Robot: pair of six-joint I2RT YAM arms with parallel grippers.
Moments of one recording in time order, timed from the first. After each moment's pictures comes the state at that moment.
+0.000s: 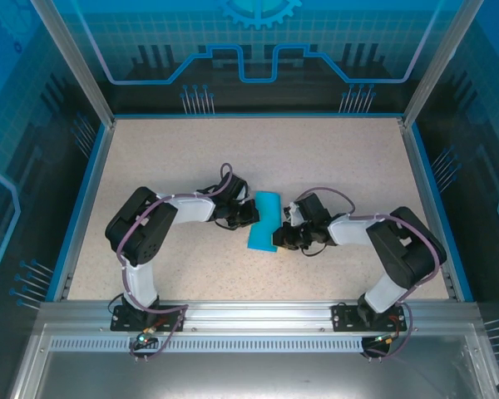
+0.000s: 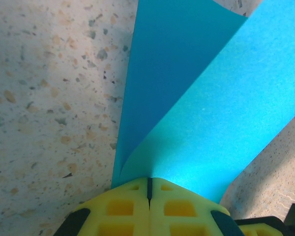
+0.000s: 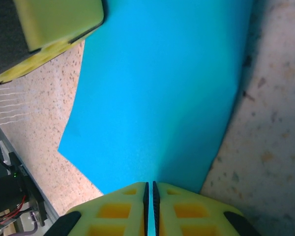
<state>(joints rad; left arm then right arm) -0.55 1.89 1.00 -0.12 0.40 -0.83 0.54 1.61 0.61 -0.01 -0.58 0.71</state>
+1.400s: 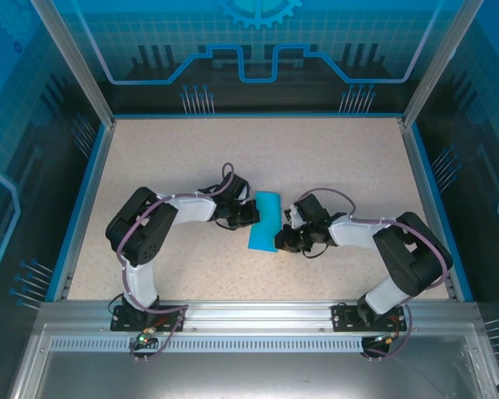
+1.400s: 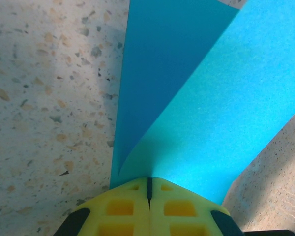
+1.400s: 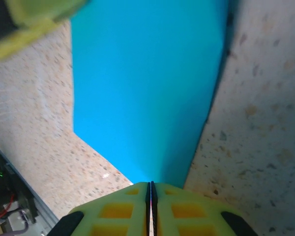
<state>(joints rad) -0.56 1.89 1.01 -0.15 0.38 -0.81 0.55 1.56 0.64 -0.15 -0.52 0.71</state>
